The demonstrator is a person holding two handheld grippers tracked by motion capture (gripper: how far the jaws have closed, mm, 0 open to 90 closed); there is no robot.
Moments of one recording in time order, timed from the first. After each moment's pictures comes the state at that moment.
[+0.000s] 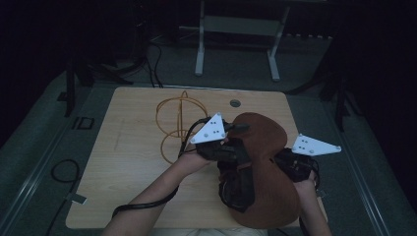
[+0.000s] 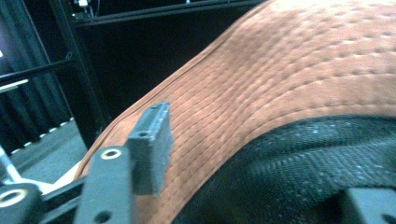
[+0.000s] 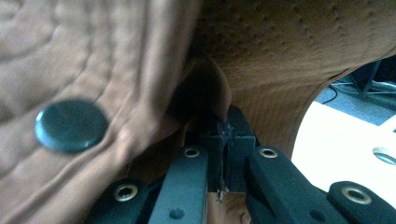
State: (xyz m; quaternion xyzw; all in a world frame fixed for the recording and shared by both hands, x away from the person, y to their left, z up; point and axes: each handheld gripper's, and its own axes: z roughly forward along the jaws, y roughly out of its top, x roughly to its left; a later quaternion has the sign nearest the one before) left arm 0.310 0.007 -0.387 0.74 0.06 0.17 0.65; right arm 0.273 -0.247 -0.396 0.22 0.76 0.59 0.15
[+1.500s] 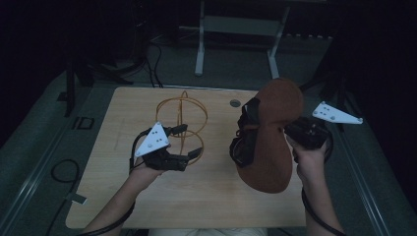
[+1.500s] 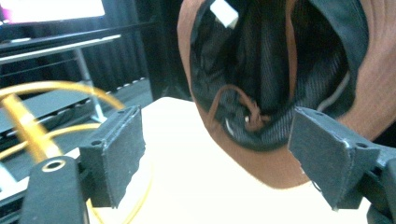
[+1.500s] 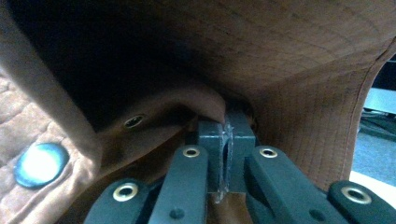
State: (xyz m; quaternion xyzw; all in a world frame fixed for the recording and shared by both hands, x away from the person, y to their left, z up) left arm 0.280 0.126 -0.420 0.73 0.20 0.24 0.60; right arm 0.323 -0.272 -0.350 0.28 0.70 0.63 0.20
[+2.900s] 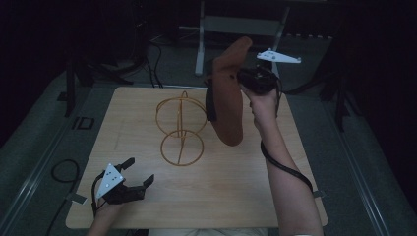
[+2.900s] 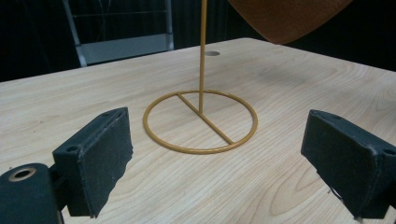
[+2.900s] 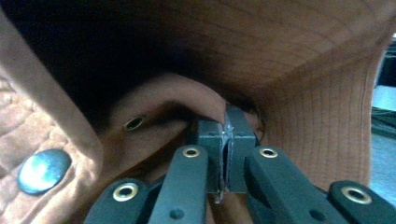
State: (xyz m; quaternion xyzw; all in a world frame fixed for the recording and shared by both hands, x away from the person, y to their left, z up) left arm 0.235 0.231 -0.555 0.69 0.36 0.30 0.56; right arm 0.440 -0.156 -0.307 0.30 0.71 0.62 0.18
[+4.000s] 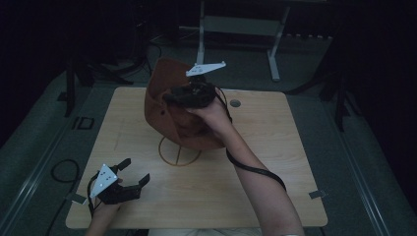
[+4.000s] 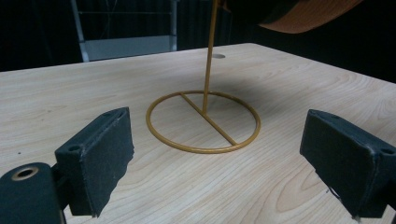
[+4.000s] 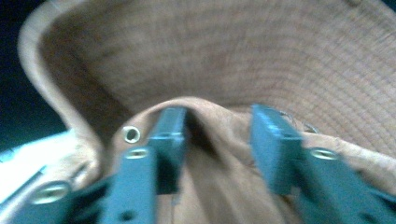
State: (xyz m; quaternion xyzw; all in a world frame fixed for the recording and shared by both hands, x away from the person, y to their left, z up) left arm 0.234 0.242 -0.560 0.67 0.38 0.29 0.57; right arm 0.431 -0.020 -0.346 0.18 0.82 0.55 0.06
